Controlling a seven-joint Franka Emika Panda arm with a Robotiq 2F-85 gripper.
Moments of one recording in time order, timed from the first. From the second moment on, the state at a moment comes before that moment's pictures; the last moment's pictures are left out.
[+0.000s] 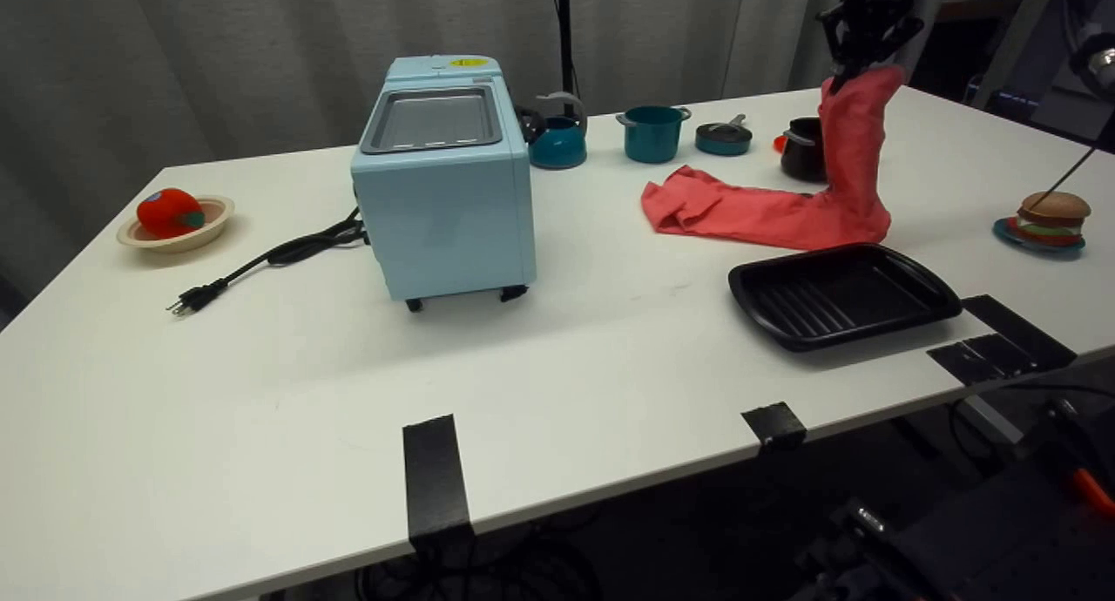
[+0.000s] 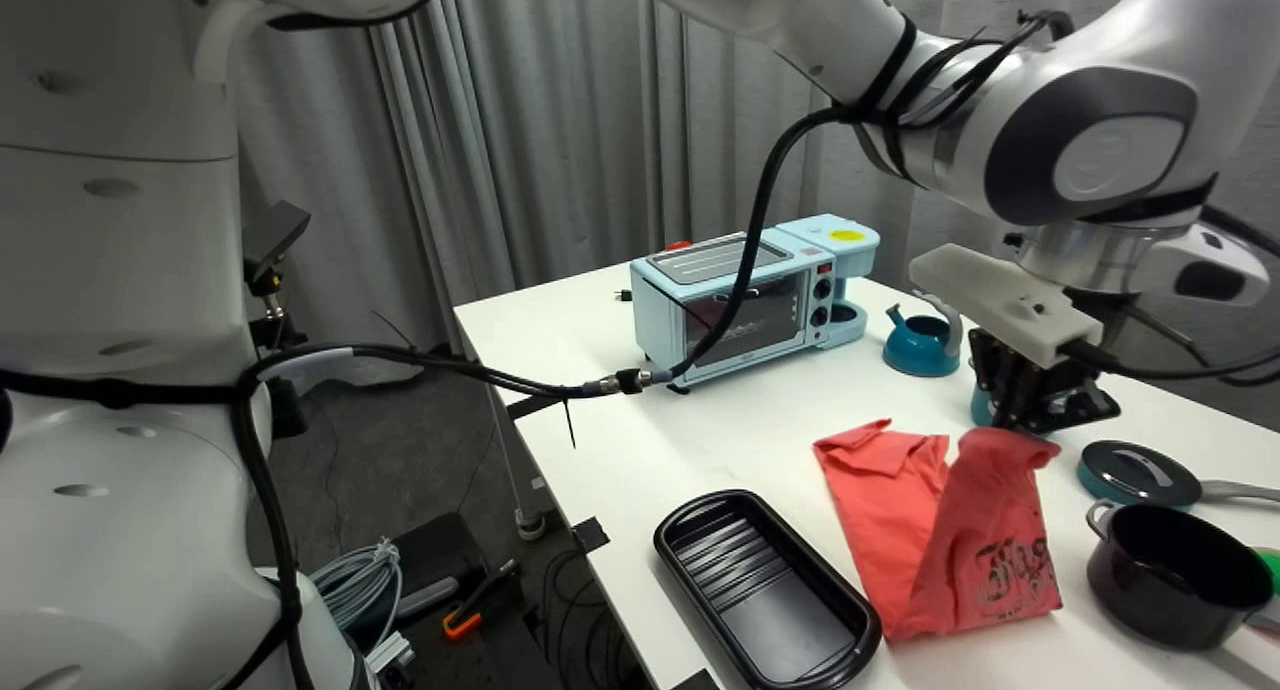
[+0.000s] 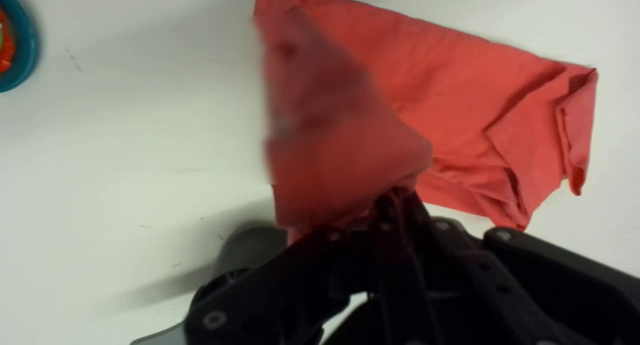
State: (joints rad) arm -0.25 0.33 -0.13 -1.82 0.14 2.16 -0.03
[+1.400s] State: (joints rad) arm -0.11 0.36 -0.03 -1.85 0.20 2.44 0.05
